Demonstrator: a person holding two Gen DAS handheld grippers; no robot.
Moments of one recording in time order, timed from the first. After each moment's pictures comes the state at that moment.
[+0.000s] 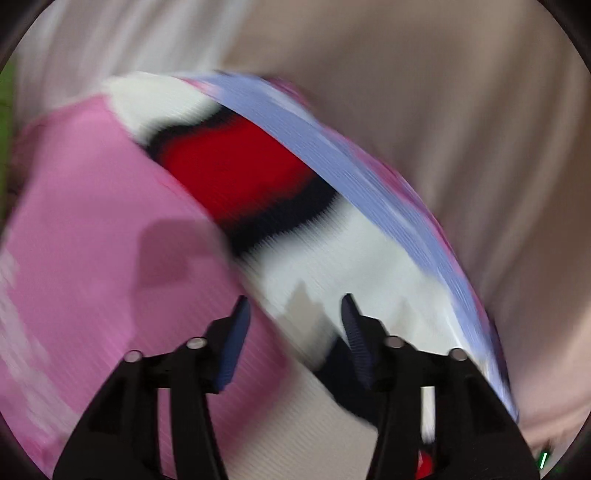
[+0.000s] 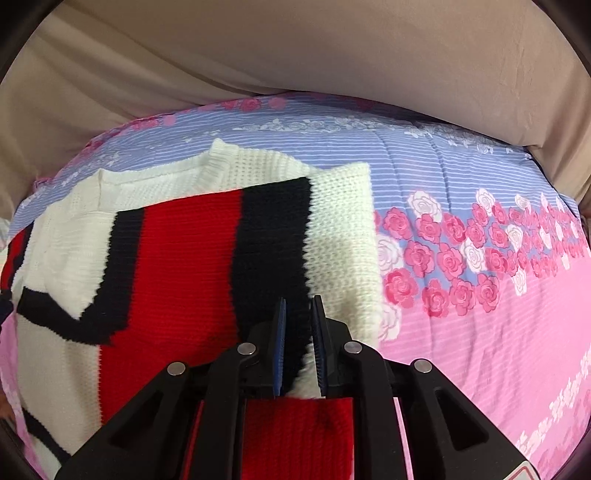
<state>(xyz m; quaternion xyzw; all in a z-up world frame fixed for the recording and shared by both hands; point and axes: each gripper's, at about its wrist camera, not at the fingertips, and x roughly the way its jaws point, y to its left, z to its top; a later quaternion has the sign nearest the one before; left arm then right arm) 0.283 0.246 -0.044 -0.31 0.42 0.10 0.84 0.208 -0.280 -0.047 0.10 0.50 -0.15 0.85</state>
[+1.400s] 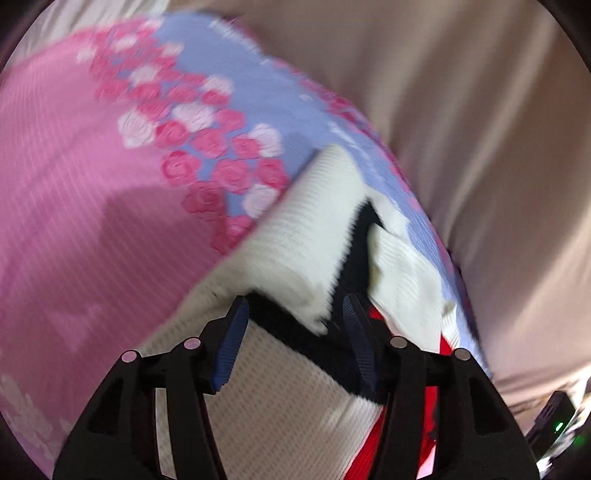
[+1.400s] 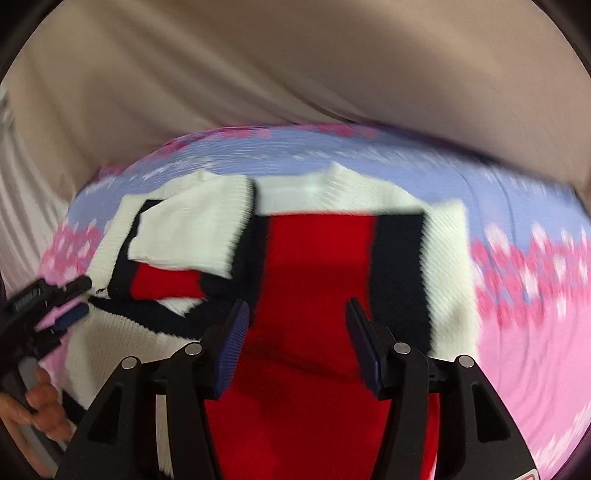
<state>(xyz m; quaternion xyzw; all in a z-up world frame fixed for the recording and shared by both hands) 0.271 0.152 -0.066 -0.35 0.48 -0.02 0.80 0.231 -0.178 -0.023 0.02 0.45 -0.02 0.89</state>
